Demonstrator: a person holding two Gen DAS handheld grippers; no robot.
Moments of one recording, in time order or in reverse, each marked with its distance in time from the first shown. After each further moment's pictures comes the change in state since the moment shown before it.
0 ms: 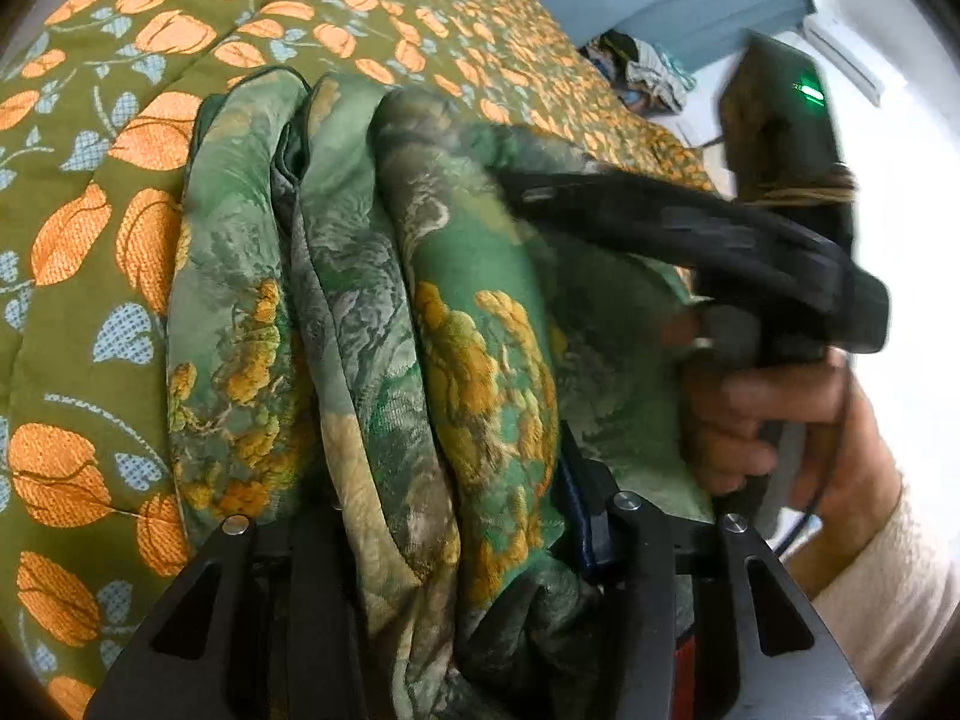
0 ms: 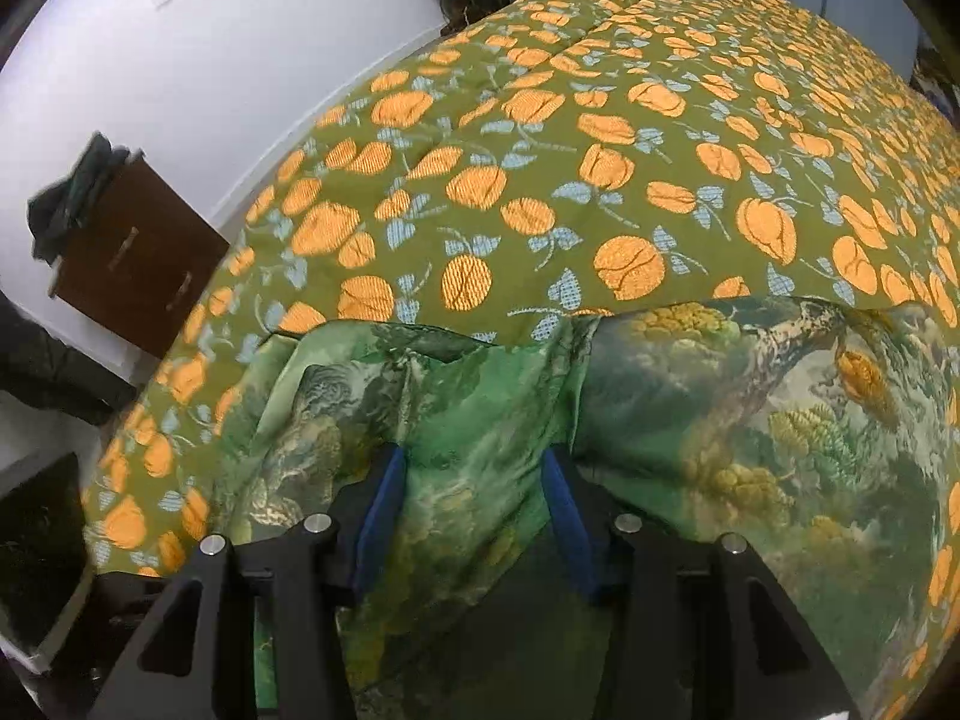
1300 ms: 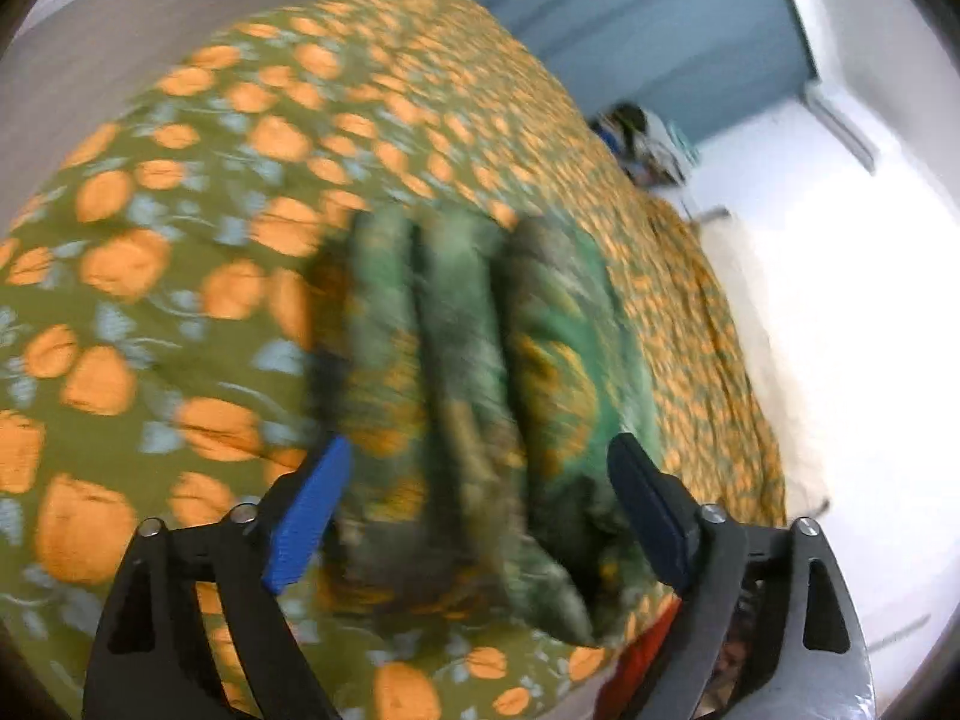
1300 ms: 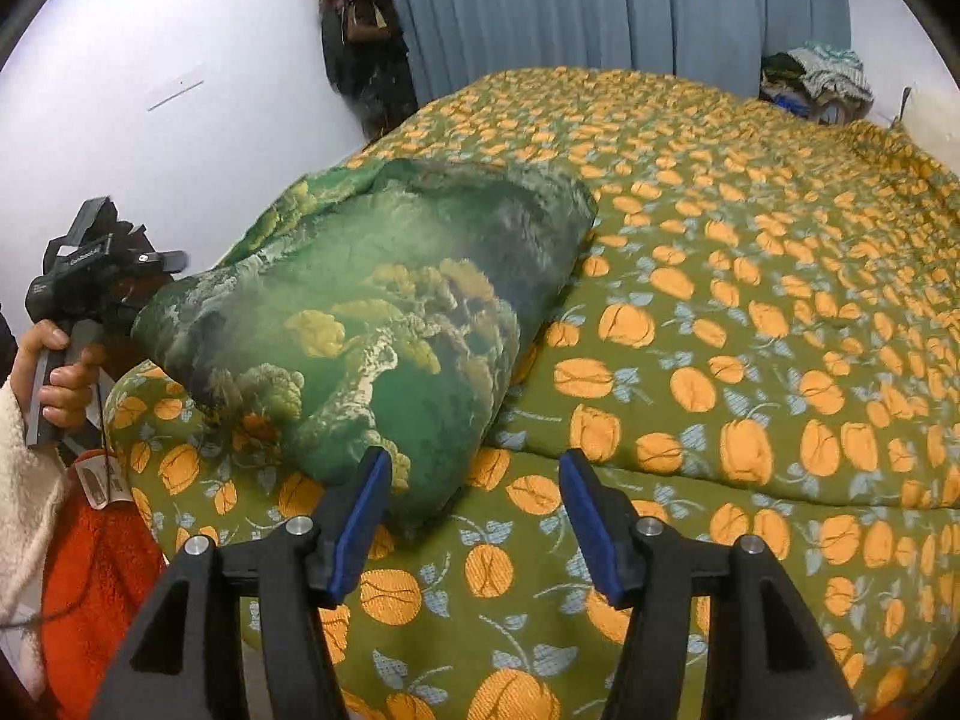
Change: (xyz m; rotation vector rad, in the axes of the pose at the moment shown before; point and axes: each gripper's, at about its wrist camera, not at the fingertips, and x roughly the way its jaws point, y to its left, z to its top) left arm -0.106 0.014 -0.018 -0.117 -0.162 0.006; right arm -0.201 -0.051 -0.263 0.084 -0.308 -0.197
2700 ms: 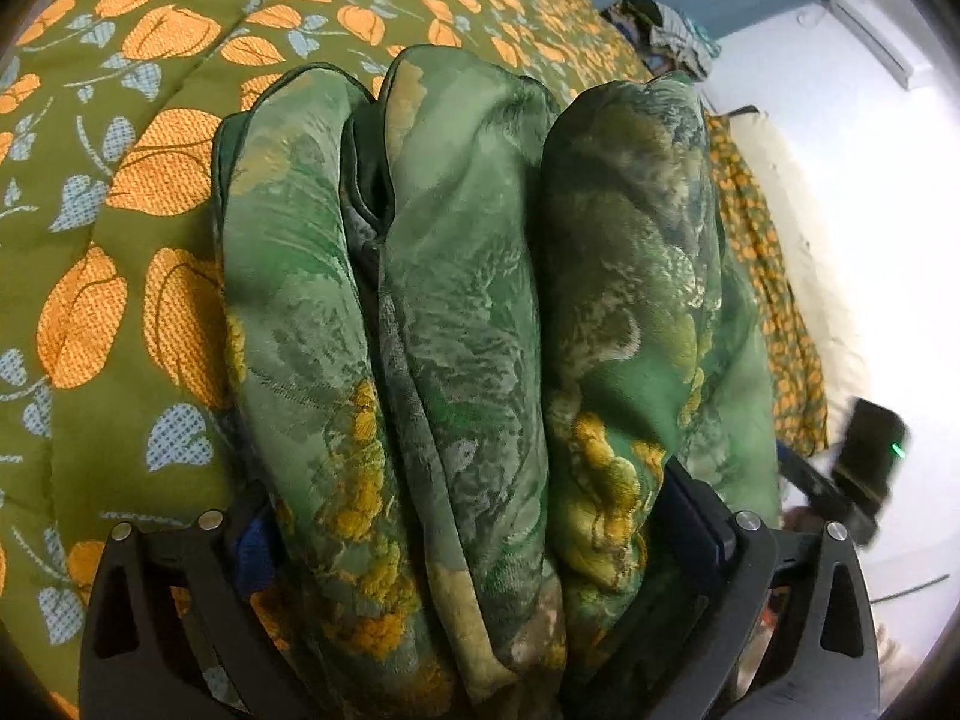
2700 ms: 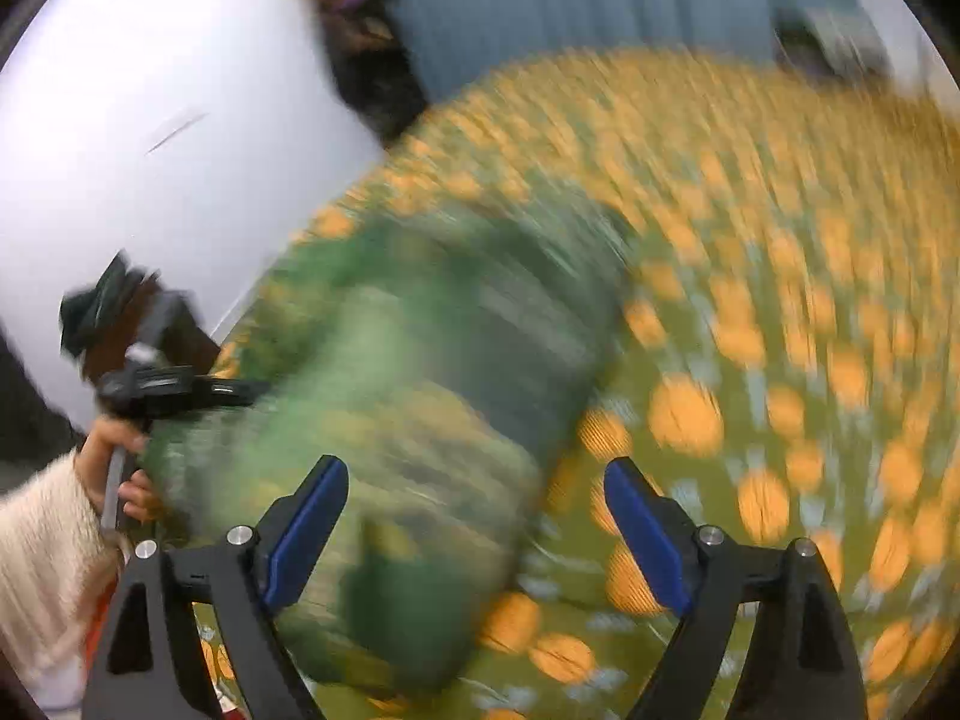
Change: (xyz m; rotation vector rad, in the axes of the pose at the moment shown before) left arm 0.155 -0.004 0.044 0.121 0.264 0.058; right arm 0.118 -0.061 0.066 0.240 0.106 0.223
